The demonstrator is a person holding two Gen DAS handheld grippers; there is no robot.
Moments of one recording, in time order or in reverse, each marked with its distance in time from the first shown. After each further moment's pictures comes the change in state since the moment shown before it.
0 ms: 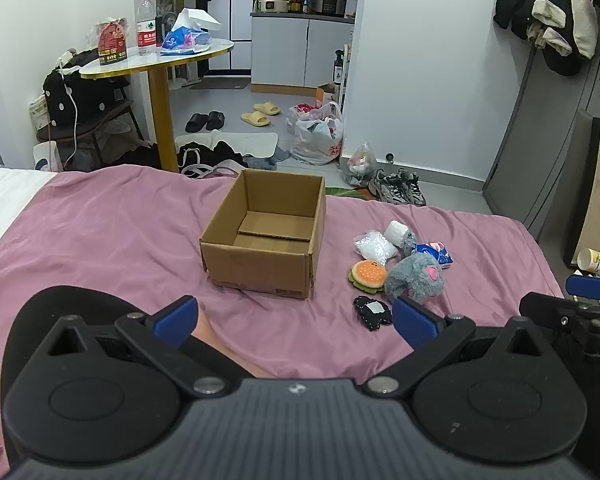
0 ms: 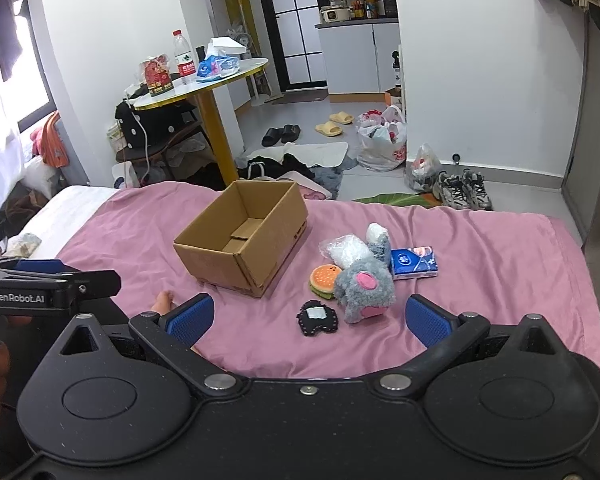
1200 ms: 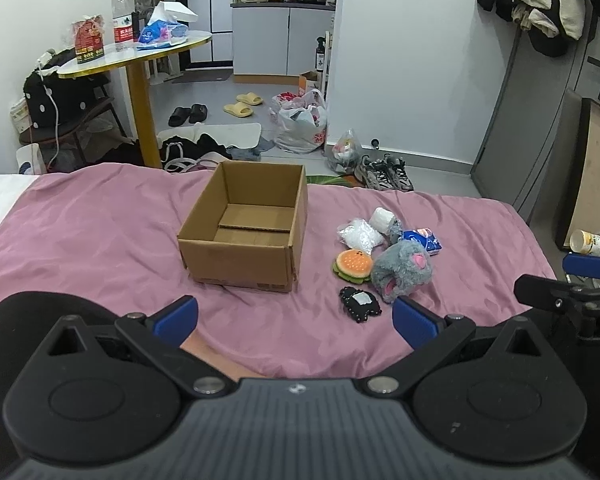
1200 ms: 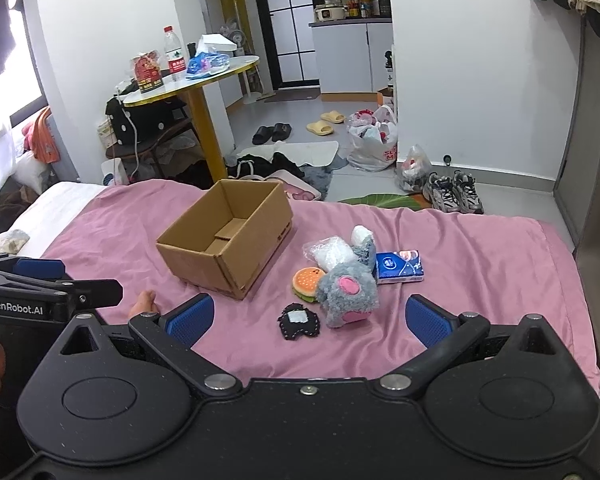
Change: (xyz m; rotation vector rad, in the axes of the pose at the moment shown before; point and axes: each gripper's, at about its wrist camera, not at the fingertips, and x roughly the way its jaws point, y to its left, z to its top) left arm 0.019 -0.017 0.002 0.045 0.036 -0.035; right arm 0.012 -0.008 0.005 -0.020 0.007 -0.037
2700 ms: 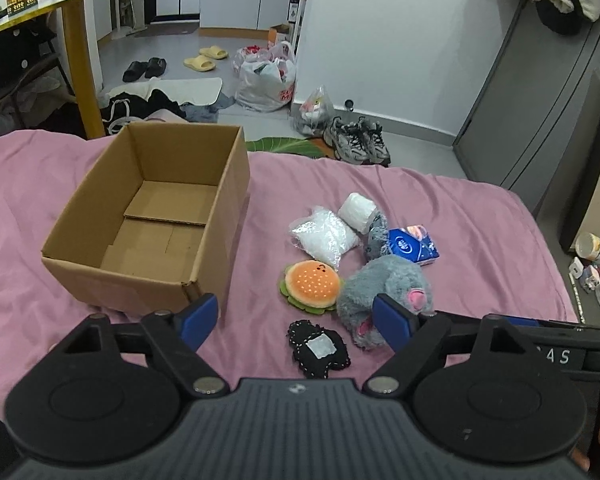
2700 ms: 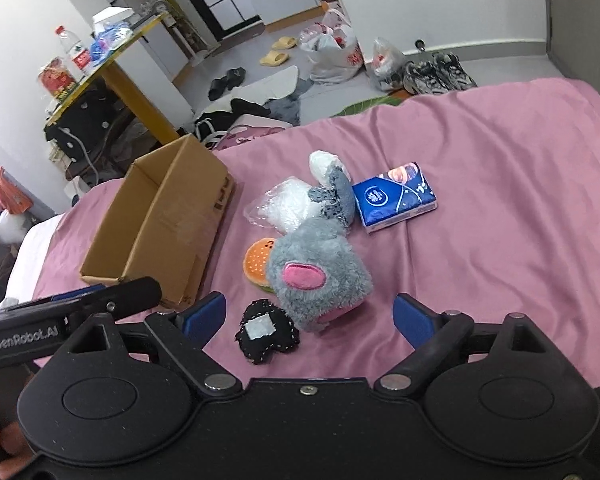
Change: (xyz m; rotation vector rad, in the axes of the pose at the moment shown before) left arm 0.167 -0.040 0.037 -0.028 0.143 -0.102; right arm 0.153 -0.073 -0.005 0.334 0.223 0.042
